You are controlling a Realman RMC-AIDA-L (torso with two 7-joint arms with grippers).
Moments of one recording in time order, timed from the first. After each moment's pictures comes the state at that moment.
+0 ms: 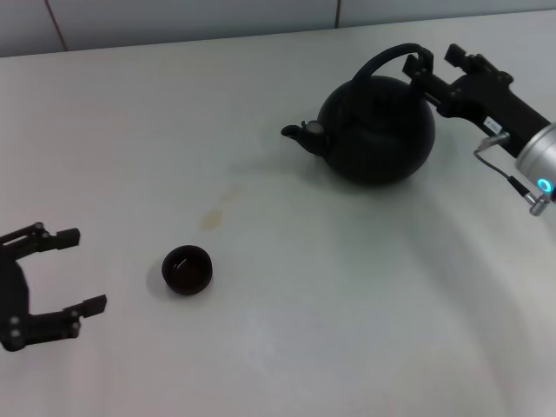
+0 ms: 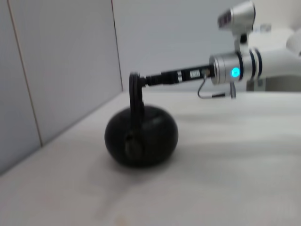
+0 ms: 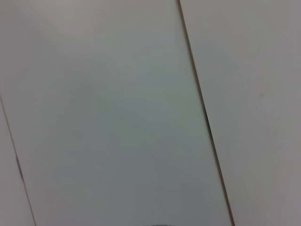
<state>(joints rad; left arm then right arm) -0.26 -2.06 0.65 0.88 1.99 1.80 -1.01 0.42 2.08 -1.15 -0.29 -0.72 -1.07 0.77</state>
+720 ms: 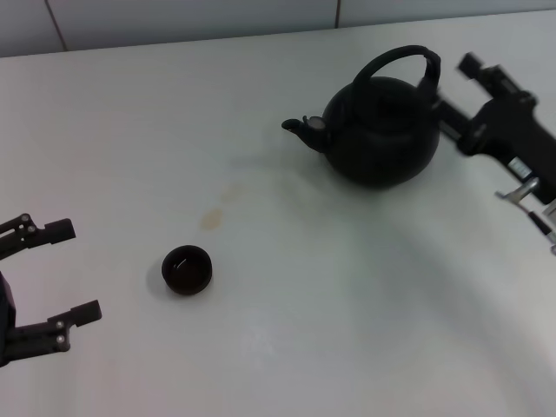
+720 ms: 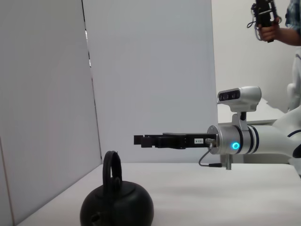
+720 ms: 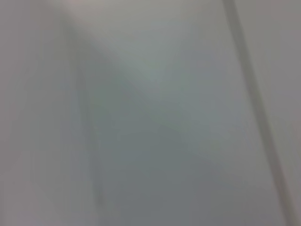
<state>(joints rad) -0.26 -2.06 0.57 0.85 1.91 2.01 -0.99 0.31 2.08 -1.16 -0.26 -0.79 -1.43 0.67</state>
